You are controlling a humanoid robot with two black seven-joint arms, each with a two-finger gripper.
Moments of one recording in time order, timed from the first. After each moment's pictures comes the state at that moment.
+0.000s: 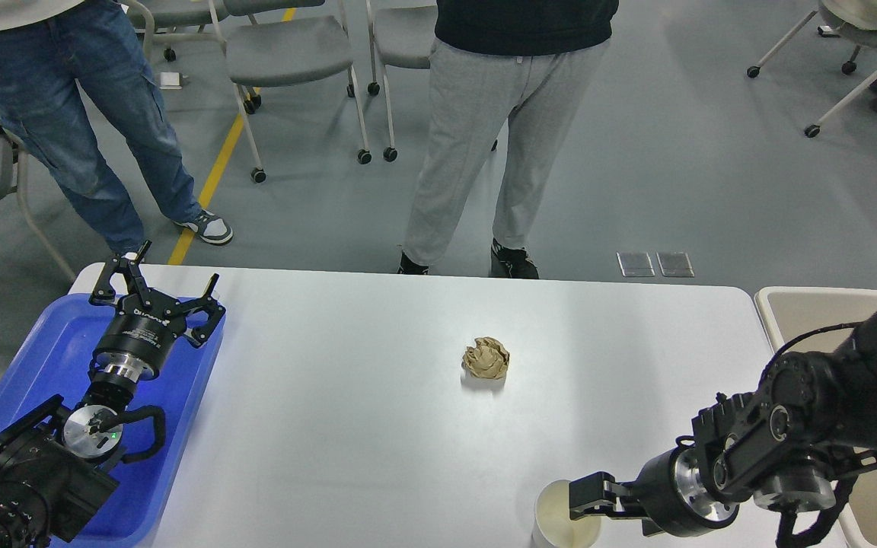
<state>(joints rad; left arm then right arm) -0.58 0.28 -0.93 -0.27 -0.13 -0.79 -0.32 1.70 -0.13 -1.30 1.75 0.04 -0.17 0.30</state>
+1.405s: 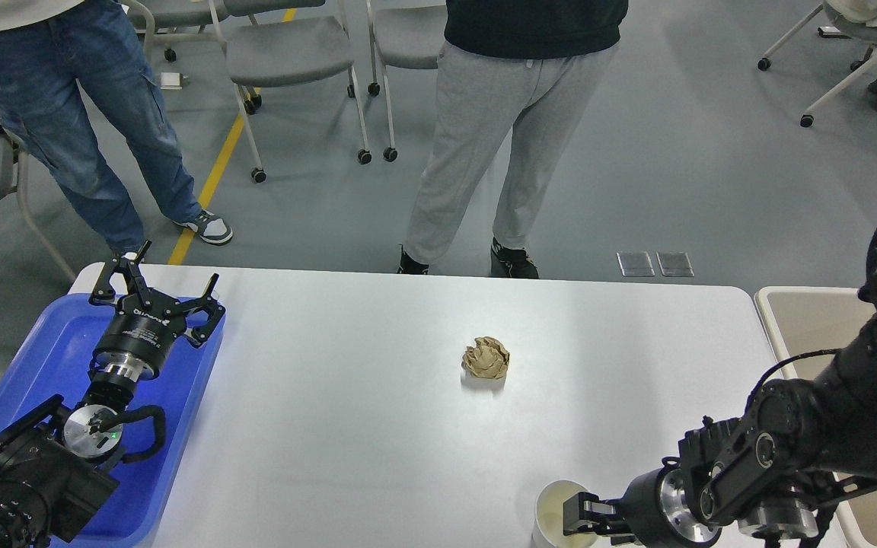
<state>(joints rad) -0.58 0.28 -0.93 -0.27 -0.13 -0.79 -0.32 1.61 -0.12 -1.26 1.73 0.01 -0.27 0.29</state>
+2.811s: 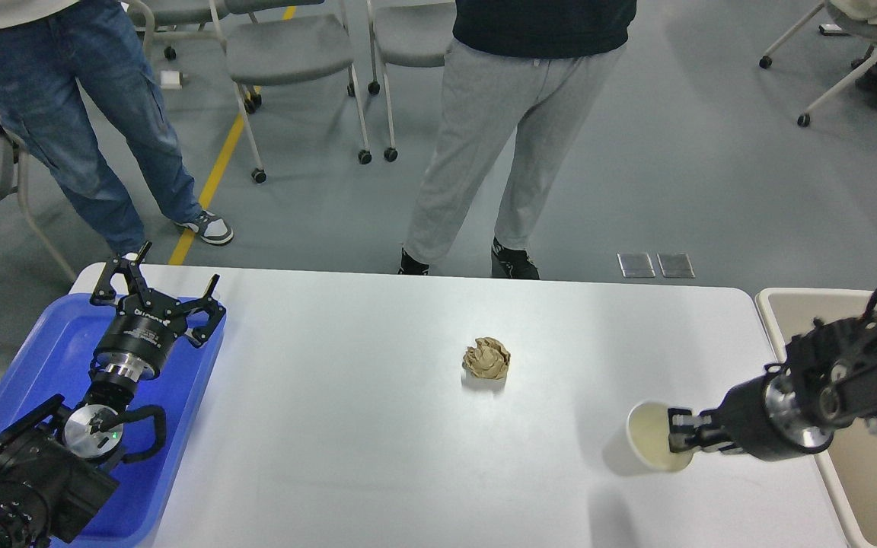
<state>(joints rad) -0.58 0.28 -0.93 -0.27 -0.13 -0.79 -0.32 1.97 -0.37 -1.47 1.75 -0.18 -0.01 0.34</state>
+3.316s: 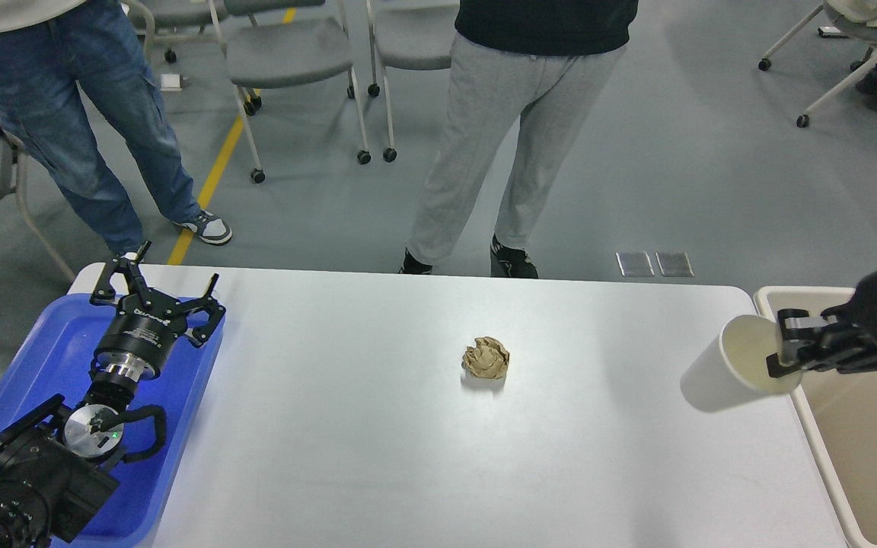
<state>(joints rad) -0.58 0.28 -0.93 -0.27 -0.13 -0.79 -0.32 2.47 -0.53 -1.65 1.75 -0.33 0.41 0.36</state>
